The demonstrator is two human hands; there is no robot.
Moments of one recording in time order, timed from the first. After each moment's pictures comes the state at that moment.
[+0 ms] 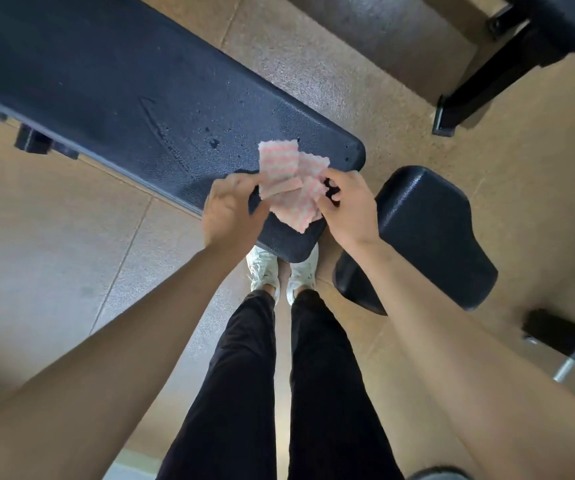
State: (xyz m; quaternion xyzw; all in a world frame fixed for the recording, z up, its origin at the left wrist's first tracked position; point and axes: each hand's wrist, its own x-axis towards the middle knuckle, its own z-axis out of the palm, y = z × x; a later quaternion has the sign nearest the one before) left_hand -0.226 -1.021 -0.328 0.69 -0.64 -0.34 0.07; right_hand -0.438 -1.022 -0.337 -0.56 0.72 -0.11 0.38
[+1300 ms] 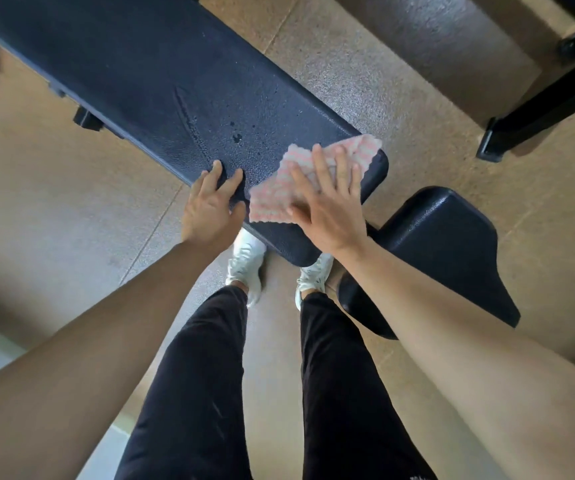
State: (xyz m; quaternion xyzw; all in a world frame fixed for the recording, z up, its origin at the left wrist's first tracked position) left_hand -0.190 -1.008 -0.332 0.75 -0.58 -0.31 -0.05; right_hand -0.418 -1.032 -0.382 -0.82 0.54 0.03 0.19
